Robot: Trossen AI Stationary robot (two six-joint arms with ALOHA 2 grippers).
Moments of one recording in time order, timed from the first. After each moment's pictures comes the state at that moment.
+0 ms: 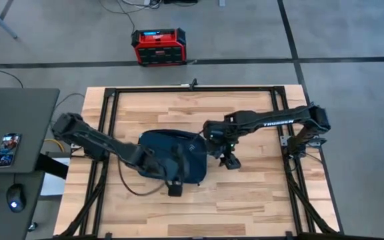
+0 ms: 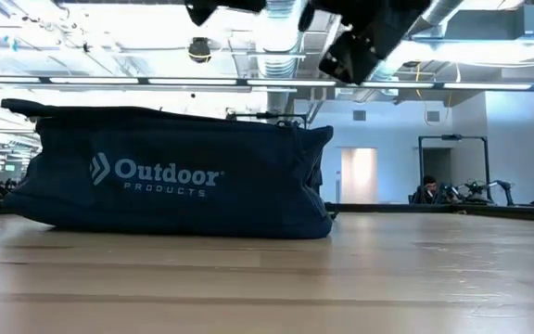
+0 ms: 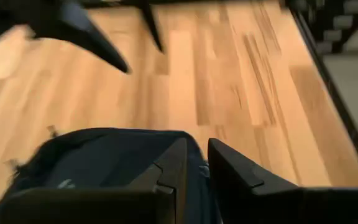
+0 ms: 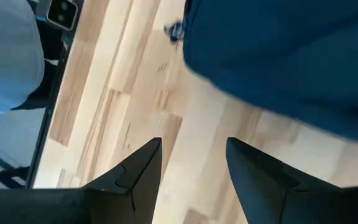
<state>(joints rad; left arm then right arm) -0.38 1.57 1.24 -0.33 -0.34 -0.19 0.02 1.69 1.45 -1.01 -0.42 -0.21</state>
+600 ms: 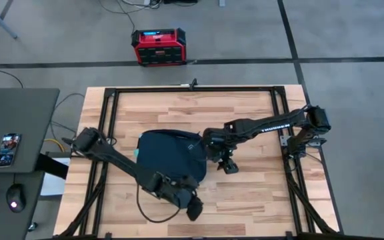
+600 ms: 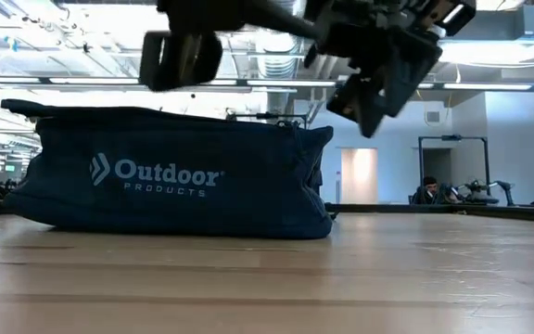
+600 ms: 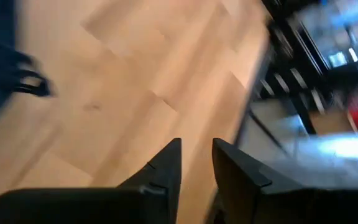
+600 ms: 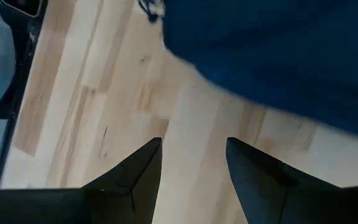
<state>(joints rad) -0.51 1.90 1.33 -0.12 -0.23 -1.14 0.04 1.69 1.25 -0.77 -0.39 -0.19</state>
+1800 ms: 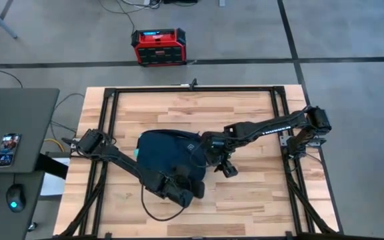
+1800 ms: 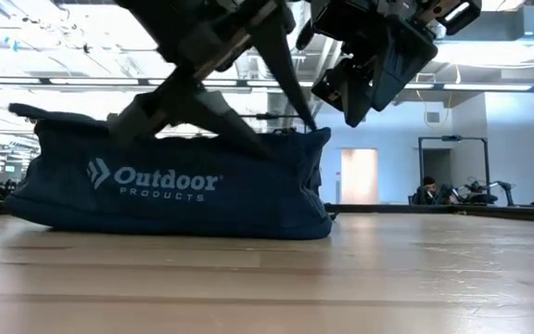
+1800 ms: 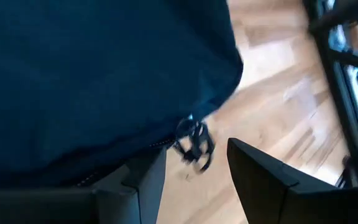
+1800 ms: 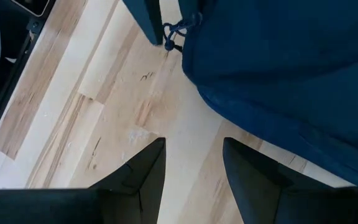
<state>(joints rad) -0.48 1.95 1.33 -0.30 -0.59 -1.61 0.08 1.68 1.25 -0.70 -0.35 -0.25</state>
